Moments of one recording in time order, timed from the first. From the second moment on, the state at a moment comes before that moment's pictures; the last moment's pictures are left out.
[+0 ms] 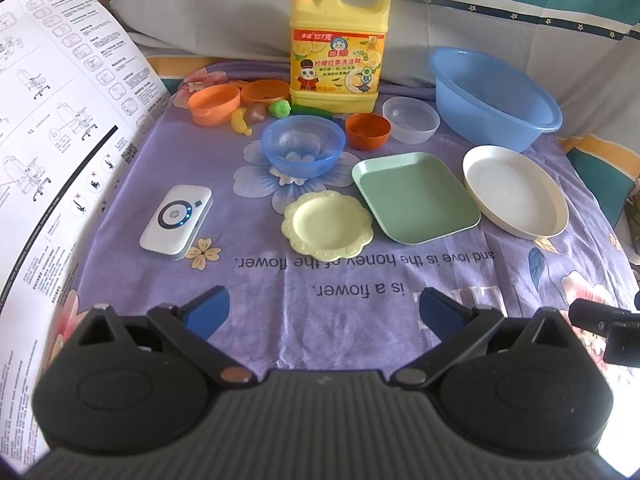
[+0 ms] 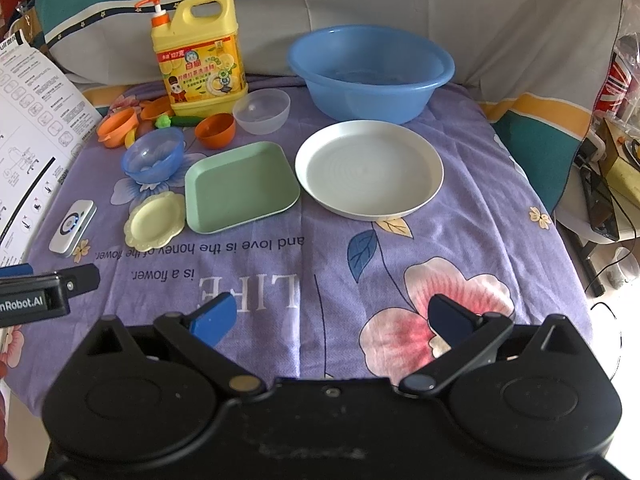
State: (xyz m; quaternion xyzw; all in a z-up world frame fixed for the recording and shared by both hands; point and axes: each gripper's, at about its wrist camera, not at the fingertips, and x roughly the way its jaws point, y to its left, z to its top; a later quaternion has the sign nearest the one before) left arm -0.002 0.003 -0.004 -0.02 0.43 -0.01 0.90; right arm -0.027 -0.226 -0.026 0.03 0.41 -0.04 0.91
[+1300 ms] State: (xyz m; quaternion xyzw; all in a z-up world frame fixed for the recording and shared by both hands) left arm 0.092 -0.073 -0.042 0.03 0.42 -0.10 0.90; right arm 0.052 -0.322 -0.067 0.11 0.40 -0.09 0.90
